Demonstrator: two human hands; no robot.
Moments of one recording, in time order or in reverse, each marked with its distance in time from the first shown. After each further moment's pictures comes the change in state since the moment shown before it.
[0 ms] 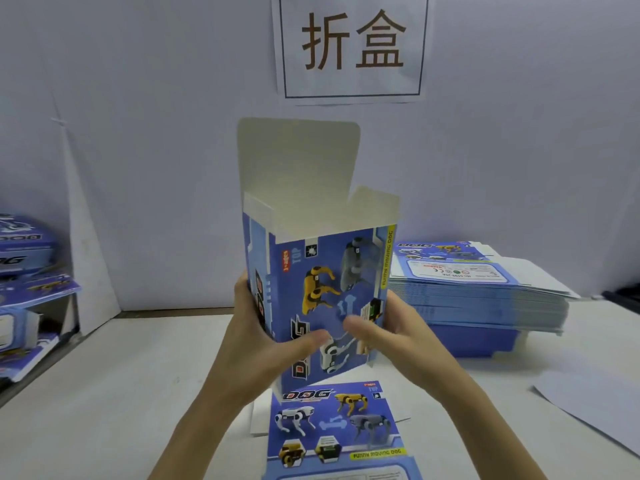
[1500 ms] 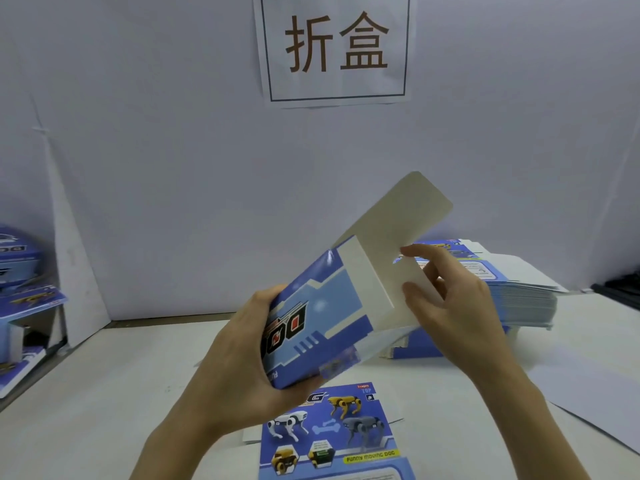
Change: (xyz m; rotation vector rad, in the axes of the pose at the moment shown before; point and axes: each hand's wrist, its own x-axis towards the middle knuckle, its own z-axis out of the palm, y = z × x) left_hand -0.011 0.017 -0.009 0.495 -0.173 0.325; right_hand -0.012 -0.034 -0.036 -0.636 0.513 -0.205
